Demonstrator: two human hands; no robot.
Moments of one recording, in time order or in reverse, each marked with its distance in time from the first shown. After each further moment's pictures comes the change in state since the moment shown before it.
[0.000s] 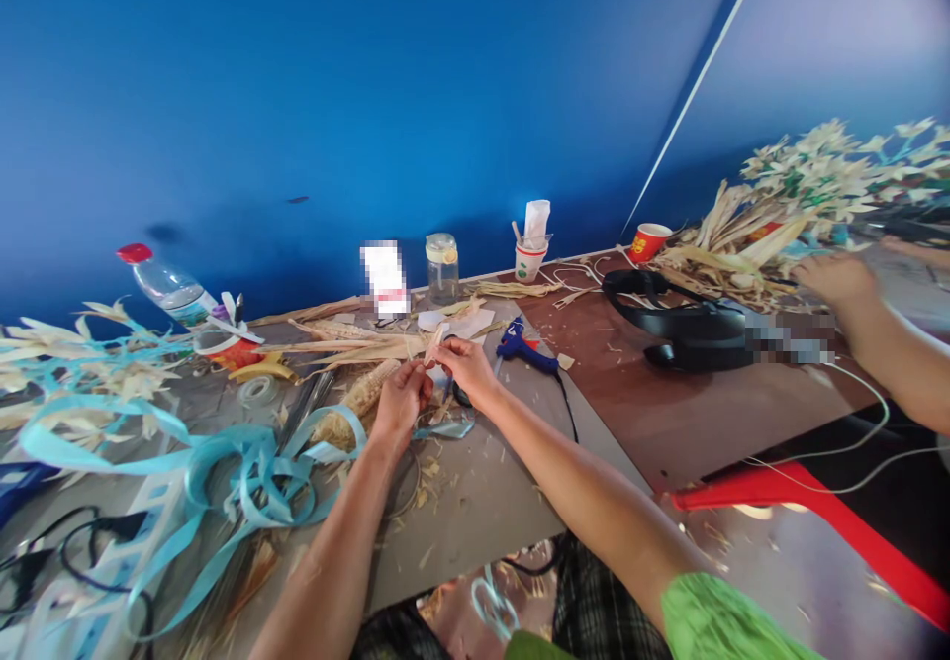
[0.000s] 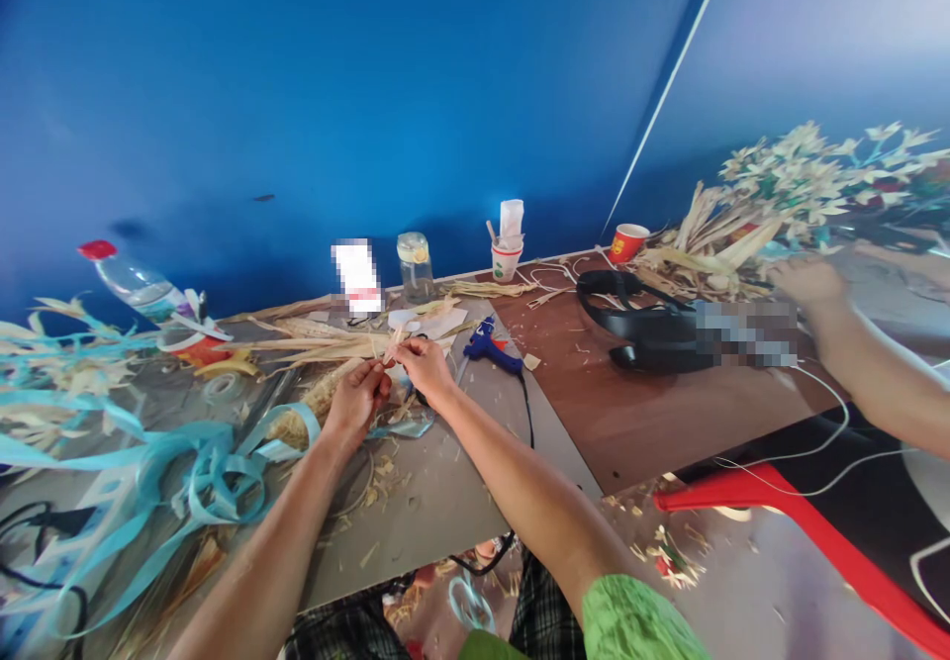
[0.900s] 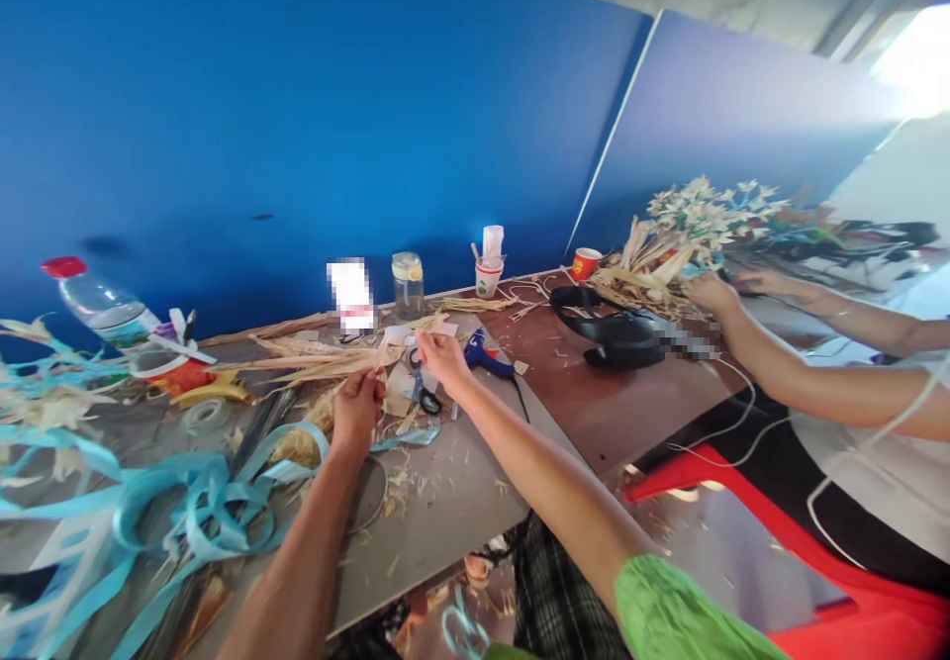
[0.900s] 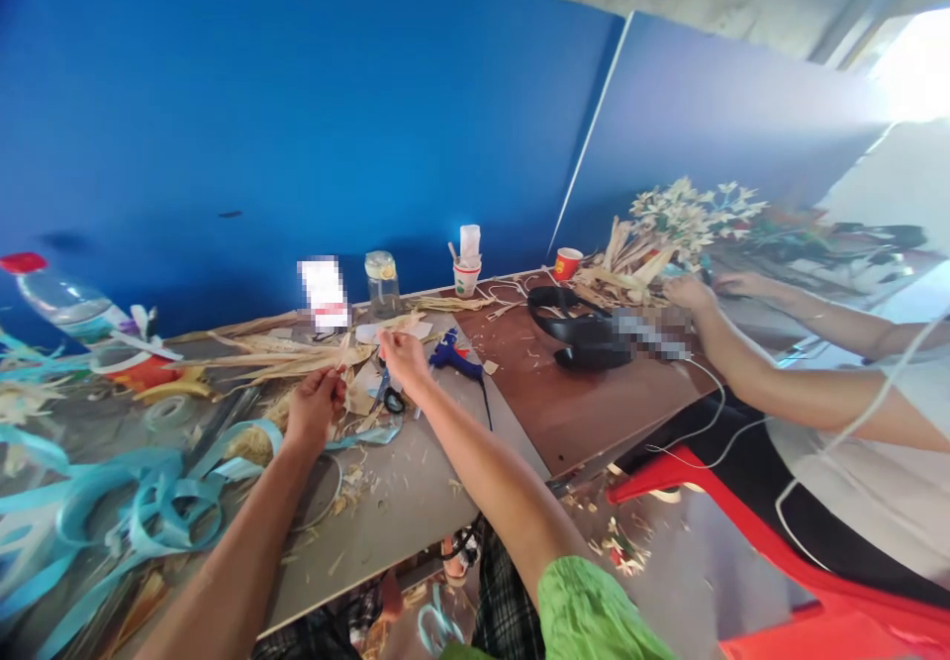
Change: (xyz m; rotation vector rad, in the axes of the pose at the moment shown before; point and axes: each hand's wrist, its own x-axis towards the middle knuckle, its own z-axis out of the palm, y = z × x) left_hand 0.011 -0.003 -0.012 -0.026 0.147 0.042; right_hand 0.021 -0.013 -0.018 -0.255 0.180 -0.085
